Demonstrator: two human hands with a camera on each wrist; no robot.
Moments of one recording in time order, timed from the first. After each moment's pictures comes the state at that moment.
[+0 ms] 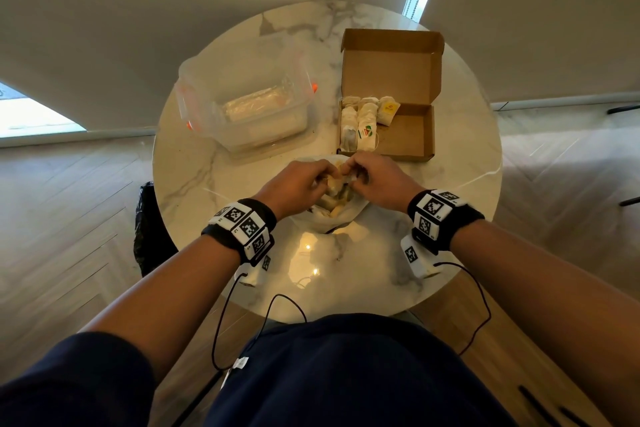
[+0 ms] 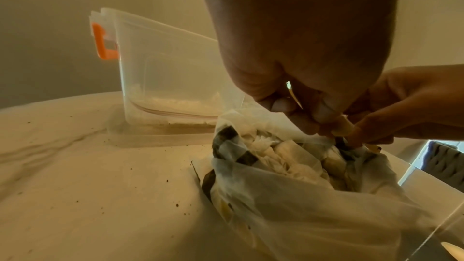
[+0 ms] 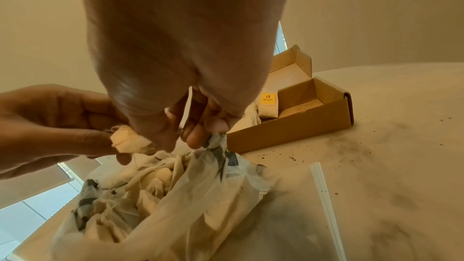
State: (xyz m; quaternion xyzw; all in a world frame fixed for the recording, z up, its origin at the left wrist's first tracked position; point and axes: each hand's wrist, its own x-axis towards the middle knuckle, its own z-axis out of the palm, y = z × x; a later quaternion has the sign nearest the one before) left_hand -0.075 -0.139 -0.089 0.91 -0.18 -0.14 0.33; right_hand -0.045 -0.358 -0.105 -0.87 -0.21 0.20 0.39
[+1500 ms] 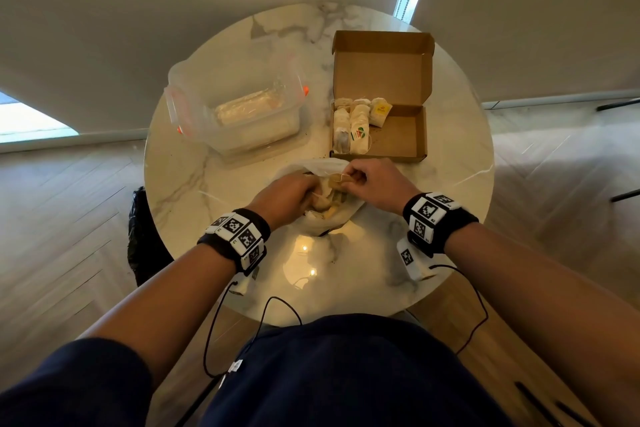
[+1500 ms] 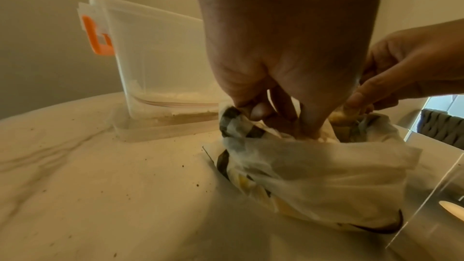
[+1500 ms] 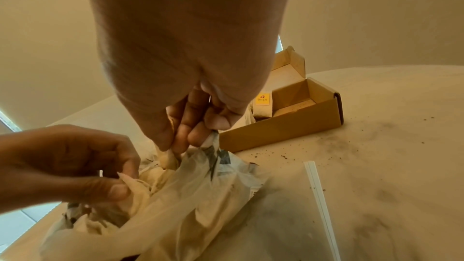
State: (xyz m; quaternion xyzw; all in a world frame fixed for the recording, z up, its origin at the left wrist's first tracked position) left_hand -0.080 -0.136 -0.107 0.94 -0.19 -0.20 0.22; right_hand -0.048 -0.363 -0.103 -0.89 -0.17 0.20 0.36
